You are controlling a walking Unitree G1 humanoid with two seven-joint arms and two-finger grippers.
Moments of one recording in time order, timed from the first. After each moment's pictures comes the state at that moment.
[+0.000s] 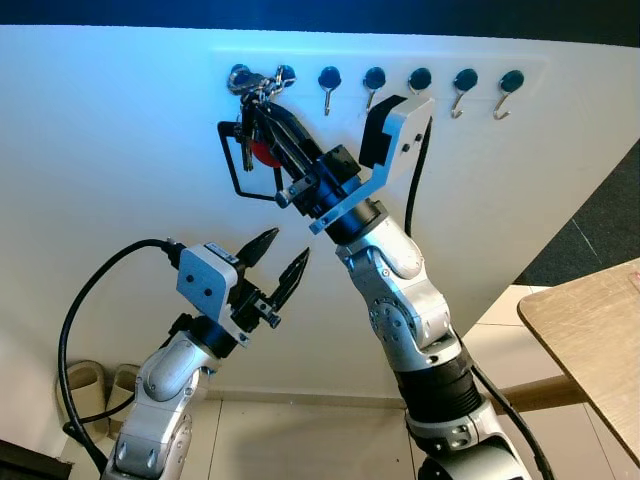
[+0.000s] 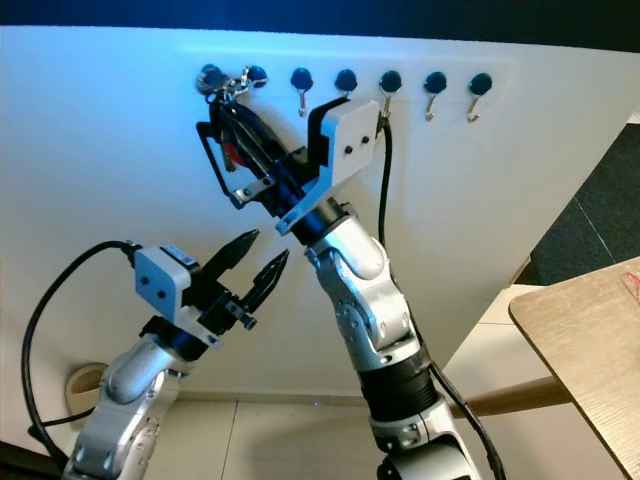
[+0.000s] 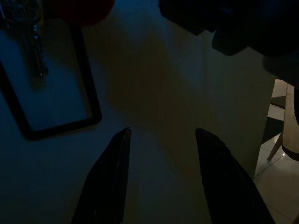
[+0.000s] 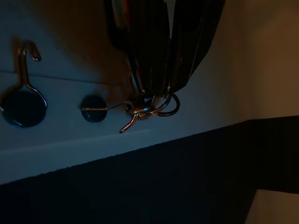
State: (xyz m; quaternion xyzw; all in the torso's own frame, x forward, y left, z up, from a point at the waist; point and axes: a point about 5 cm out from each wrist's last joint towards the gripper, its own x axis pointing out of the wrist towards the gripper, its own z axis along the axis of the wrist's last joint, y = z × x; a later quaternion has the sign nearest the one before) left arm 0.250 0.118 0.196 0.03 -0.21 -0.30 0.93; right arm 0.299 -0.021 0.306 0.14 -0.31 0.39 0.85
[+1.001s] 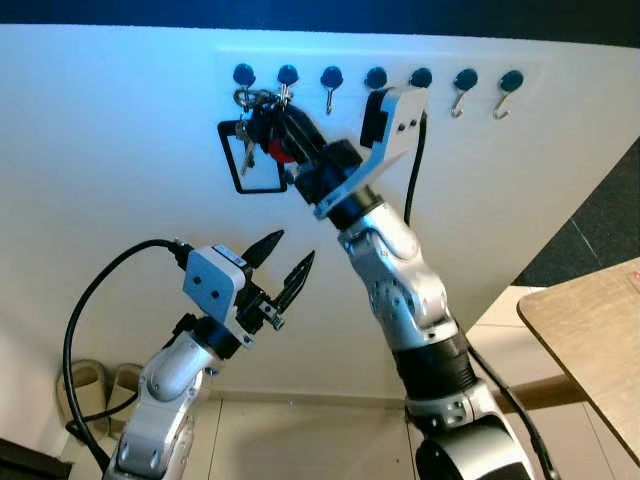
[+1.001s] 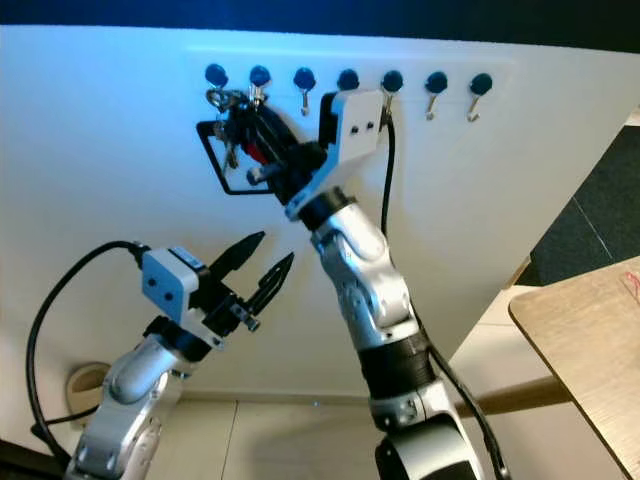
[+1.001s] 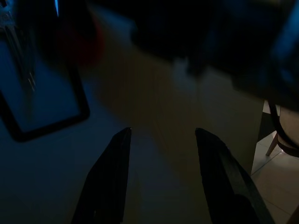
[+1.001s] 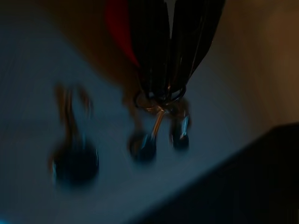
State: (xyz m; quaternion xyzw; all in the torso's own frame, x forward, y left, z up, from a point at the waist) left arm 0.249 0.115 0.196 0.04 -0.21 -0.31 0.93; right arm 0.316 -0.021 0.278 0.16 -0.24 0.37 0.88
